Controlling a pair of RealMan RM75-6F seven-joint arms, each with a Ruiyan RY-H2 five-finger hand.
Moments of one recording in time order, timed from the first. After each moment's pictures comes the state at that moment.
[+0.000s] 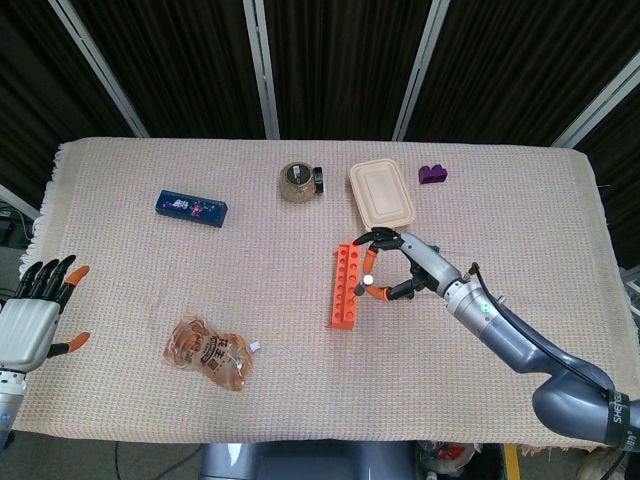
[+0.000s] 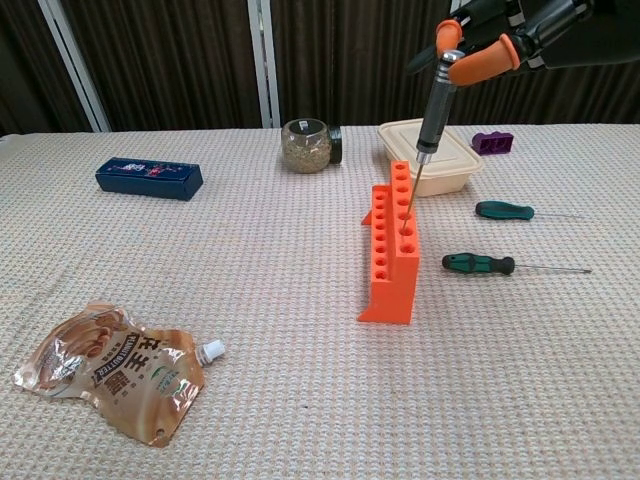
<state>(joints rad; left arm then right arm) -0.20 -1.09 -0.04 -1.66 1.47 1.38 0.19 0.77 -0.95 0.41 -1.89 -1.13 0.52 0.76</state>
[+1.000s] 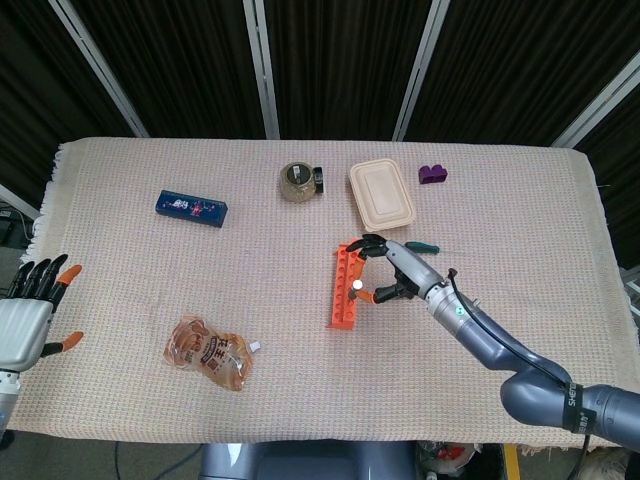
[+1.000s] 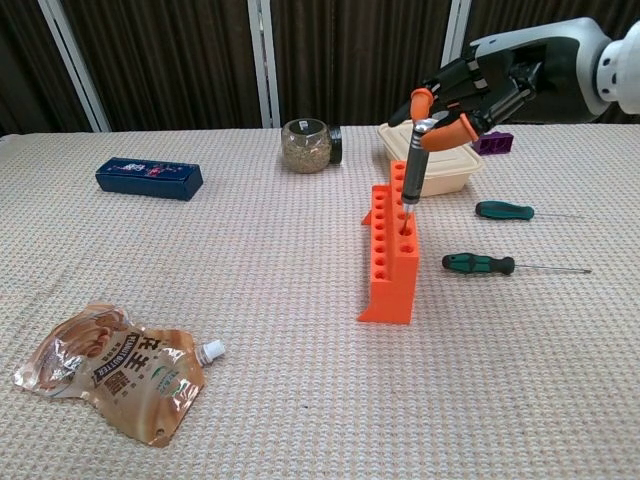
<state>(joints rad) -0.19 -1.09 -0.05 -1.63 1.46 1.38 0.17 0.81 -1.14 0.32 -1.77 -1.06 0.59 0.56</state>
